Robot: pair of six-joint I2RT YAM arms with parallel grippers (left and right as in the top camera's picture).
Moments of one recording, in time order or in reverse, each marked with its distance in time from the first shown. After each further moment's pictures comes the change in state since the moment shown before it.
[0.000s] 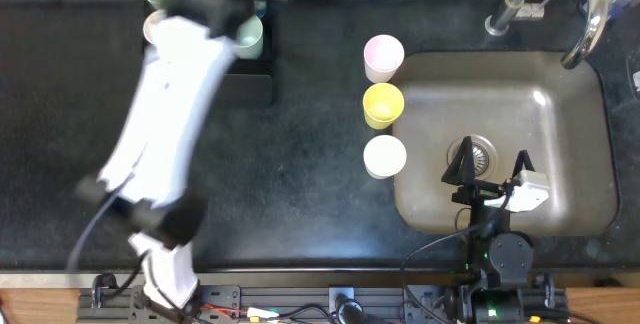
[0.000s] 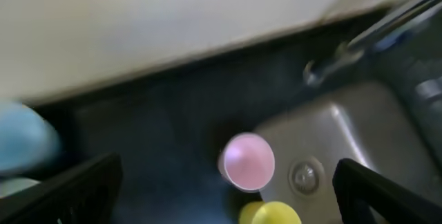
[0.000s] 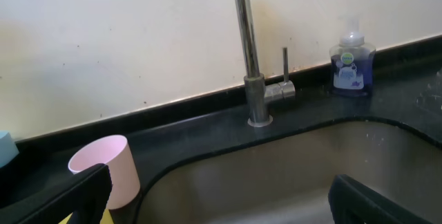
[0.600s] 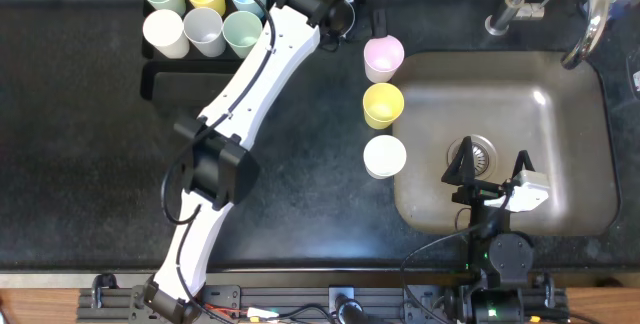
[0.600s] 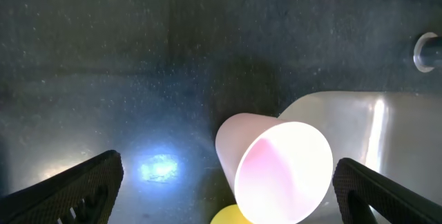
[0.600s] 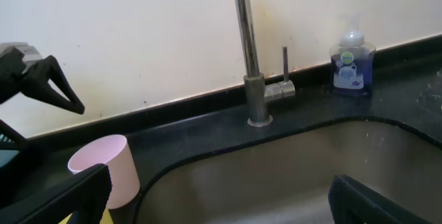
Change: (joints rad) left arm -0.075 0.339 0.072 -0.101 -0.072 -0.437; right arm 0.000 0.000 0.000 0.000 0.000 0.001
